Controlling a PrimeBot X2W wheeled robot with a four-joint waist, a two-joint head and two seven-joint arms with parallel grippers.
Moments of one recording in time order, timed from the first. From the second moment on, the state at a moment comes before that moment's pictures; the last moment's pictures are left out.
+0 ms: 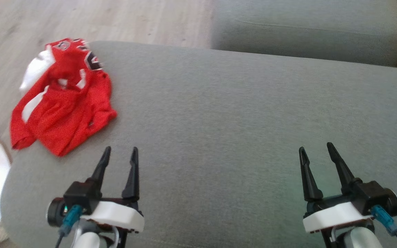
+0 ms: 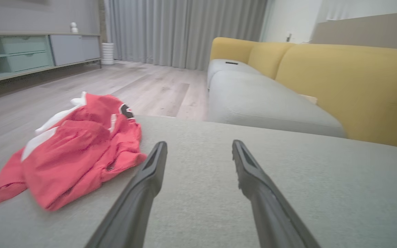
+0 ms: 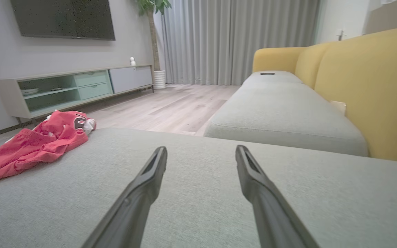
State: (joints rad) left arm 0.01 0.04 -0.23 0.13 -0.16 0.01 -0.25; right arm 0.03 -0.04 0.08 0.18 0.06 0.12 -0.25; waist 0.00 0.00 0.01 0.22
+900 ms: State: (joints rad) left arm -0.25 0.04 0.02 0.13 -0.13 -0.05 -0.26; right arm -0.11 -0.06 0.08 0.15 -0.08 0.12 -0.25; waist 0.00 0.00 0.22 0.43
